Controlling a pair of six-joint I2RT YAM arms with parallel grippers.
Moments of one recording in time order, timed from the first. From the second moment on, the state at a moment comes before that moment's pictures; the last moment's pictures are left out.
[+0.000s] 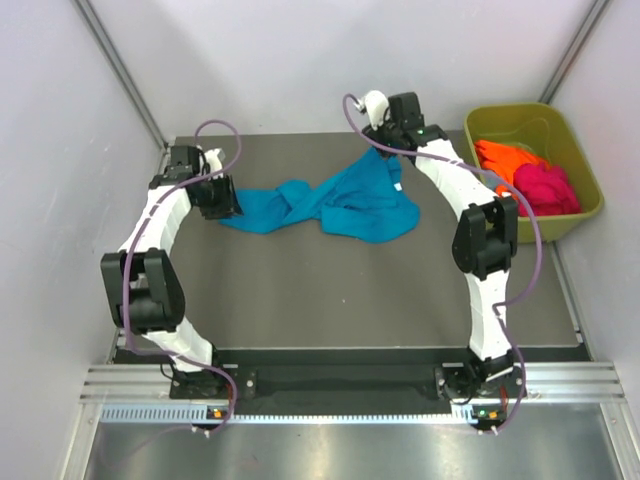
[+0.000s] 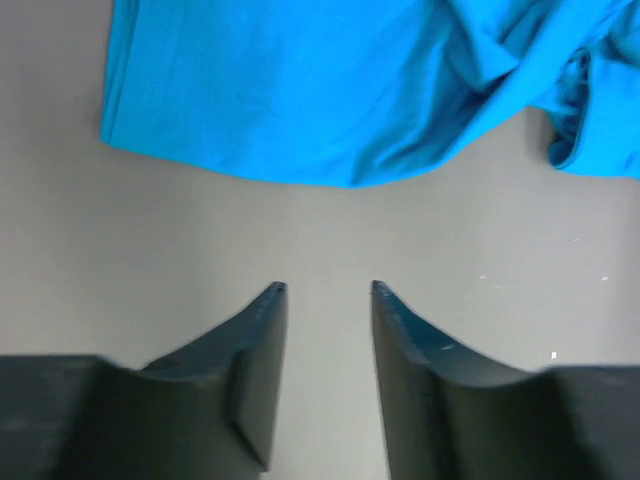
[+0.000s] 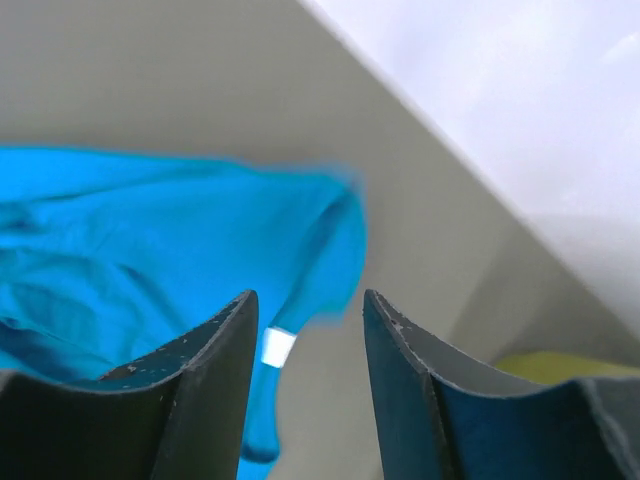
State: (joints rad) left arm 0.07 1.65 1.36 -0.69 0.34 -0.08; right arm 0.36 2.17 2.10 -0.52 -0.02 -0.47
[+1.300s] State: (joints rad) left arm -0.07 2.25 1.93 -0.69 0.27 -0.02; right arm 0.15 2.22 1.82 -0.63 -0.47 -0.21
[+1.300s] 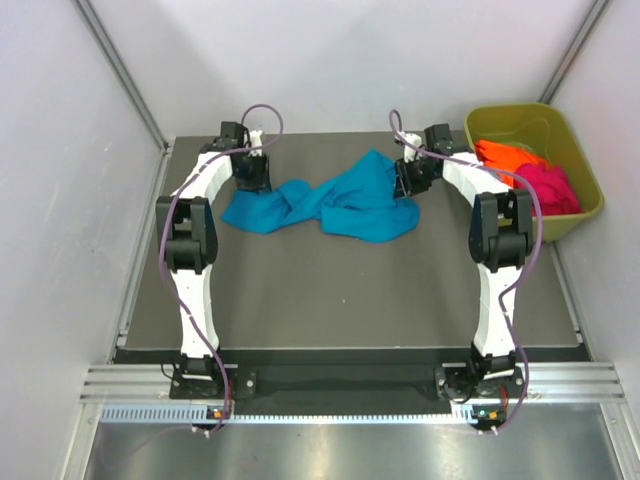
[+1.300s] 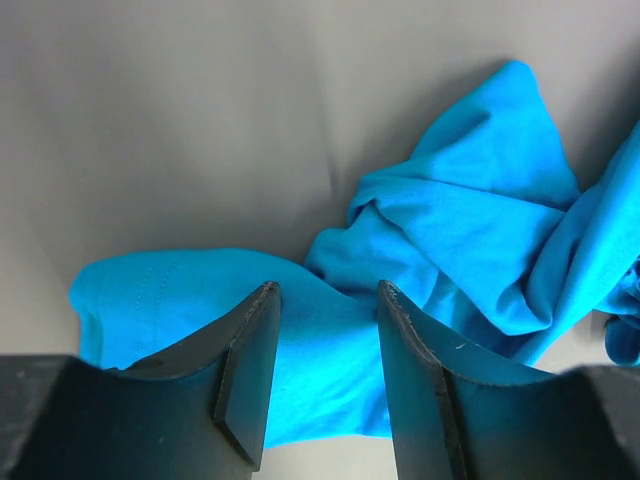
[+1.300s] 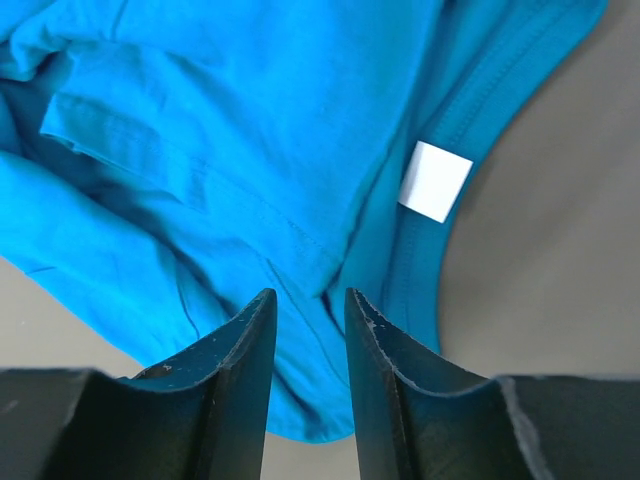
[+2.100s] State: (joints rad) left arm -0.08 2.26 1.93 -0.69 0.27 -0.02; right arm 0.16 2.29 1.83 -0.64 -0.50 -0.19
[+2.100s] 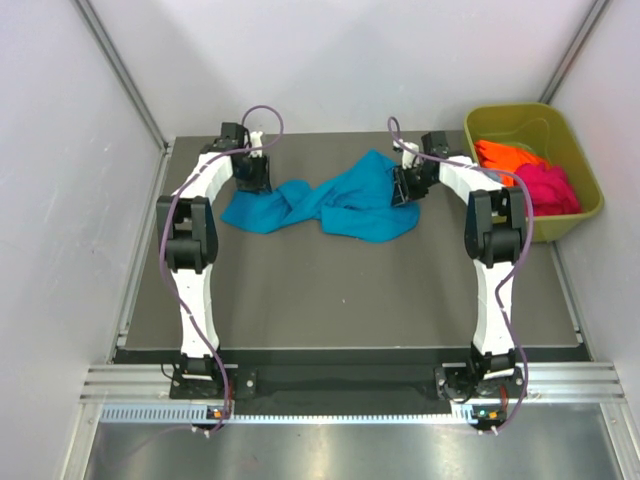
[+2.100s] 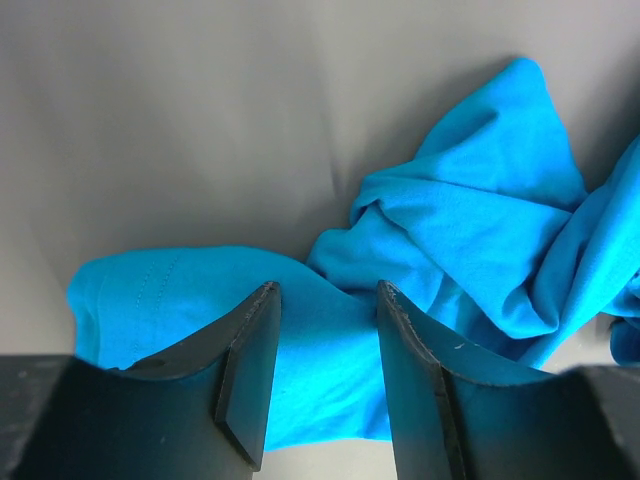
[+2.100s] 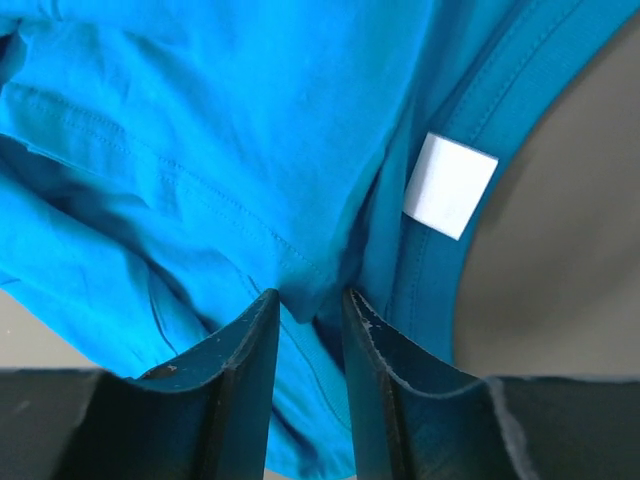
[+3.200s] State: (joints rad) left arm -0.12 2.49 2.20 -0.63 0.36 -0.06; right arm 0.18 2.17 1.85 -0.61 -0.49 -0.16
